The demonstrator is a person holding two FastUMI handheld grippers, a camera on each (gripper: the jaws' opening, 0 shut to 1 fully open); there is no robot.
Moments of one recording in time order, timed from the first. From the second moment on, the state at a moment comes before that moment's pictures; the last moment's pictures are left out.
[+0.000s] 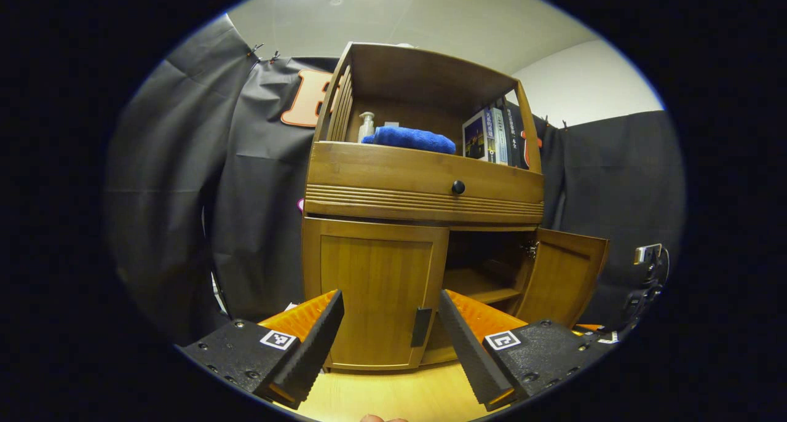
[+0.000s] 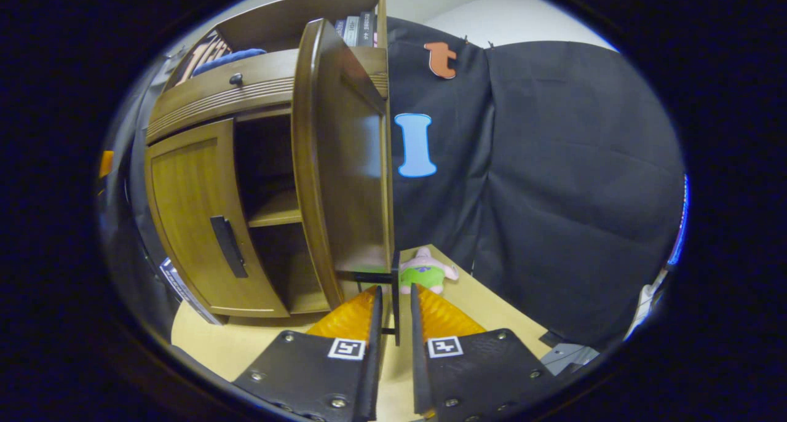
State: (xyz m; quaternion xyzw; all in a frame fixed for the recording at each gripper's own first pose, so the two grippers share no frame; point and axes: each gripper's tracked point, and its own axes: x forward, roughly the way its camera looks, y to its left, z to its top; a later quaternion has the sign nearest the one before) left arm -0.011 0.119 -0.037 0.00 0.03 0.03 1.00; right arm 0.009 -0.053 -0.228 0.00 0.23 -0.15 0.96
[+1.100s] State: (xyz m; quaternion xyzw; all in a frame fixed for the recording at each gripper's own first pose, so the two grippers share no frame) left arm 0.115 0.062 -0.143 0.01 0.11 0.05 0.99; right arm -0.016 -0.166 -0.132 -0.01 0.14 -0.20 0.97
